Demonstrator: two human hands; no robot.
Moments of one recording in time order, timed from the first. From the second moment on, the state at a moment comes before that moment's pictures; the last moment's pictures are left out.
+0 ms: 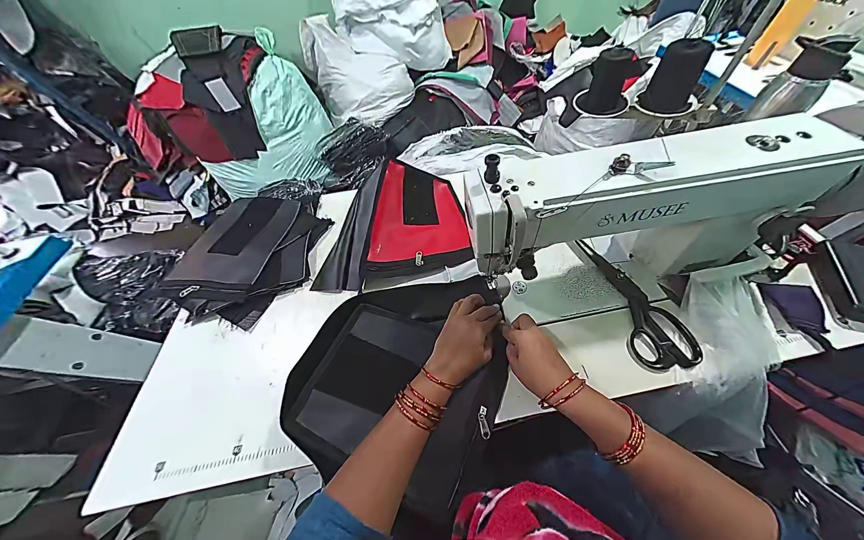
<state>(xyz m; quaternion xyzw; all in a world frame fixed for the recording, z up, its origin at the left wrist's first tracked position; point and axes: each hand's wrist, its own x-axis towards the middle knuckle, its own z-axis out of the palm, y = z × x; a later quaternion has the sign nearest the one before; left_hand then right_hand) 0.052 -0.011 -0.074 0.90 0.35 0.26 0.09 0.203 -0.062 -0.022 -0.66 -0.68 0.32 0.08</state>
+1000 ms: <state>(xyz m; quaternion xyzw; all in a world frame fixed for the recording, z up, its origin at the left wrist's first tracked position) 0.049 0.002 -0.036 0.83 0.48 0.14 0.24 0.217 -0.040 -0.026 -0.70 -0.64 0.27 0.13</state>
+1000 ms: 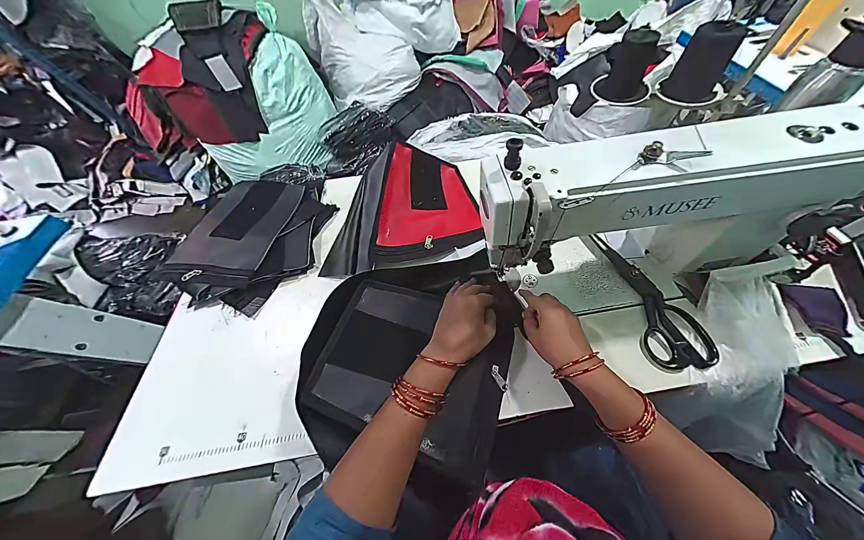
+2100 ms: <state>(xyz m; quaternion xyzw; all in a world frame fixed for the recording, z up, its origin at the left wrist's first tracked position) 0.046 -0.014 -0.068 0.88 0.42 0.18 0.13 0.200 -0.043 -0.012 -0.64 -0.72 0.26 -0.05</state>
